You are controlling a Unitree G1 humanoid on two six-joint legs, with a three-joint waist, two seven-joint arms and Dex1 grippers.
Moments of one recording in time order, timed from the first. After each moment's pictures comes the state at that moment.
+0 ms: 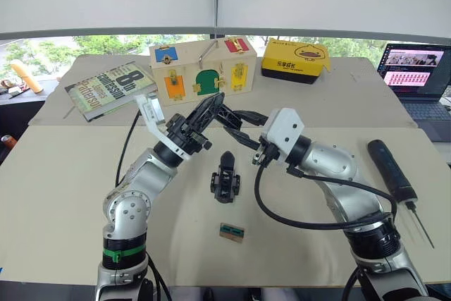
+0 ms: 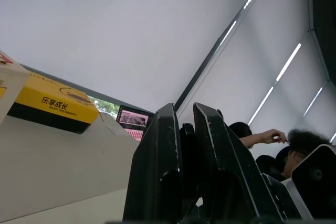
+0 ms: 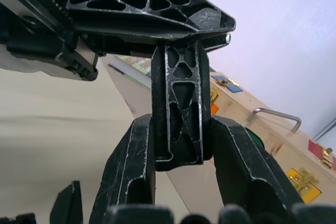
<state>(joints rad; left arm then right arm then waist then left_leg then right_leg) -0.39 0.15 0.14 -0.38 -1.04 0.57 -0.35 -0.50 -0.44 0.23 -0.37 0.13 0.22 0.59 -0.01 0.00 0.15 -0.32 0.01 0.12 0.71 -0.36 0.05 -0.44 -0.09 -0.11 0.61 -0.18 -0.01</state>
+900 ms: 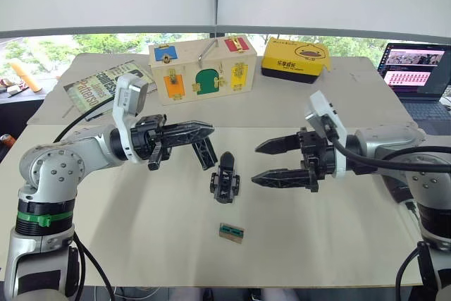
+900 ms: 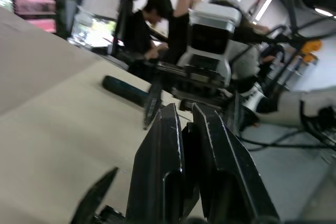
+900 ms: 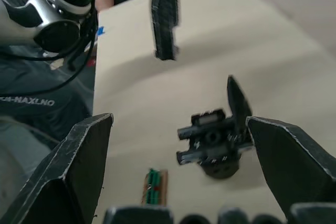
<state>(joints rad) -0.59 0.73 0.10 -0.19 -1.19 0.98 -0.98 -0.70 -0.76 0.02 -0.43 1.05 1.20 0.83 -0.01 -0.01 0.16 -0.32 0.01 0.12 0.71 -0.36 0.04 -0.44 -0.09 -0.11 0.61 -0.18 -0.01</state>
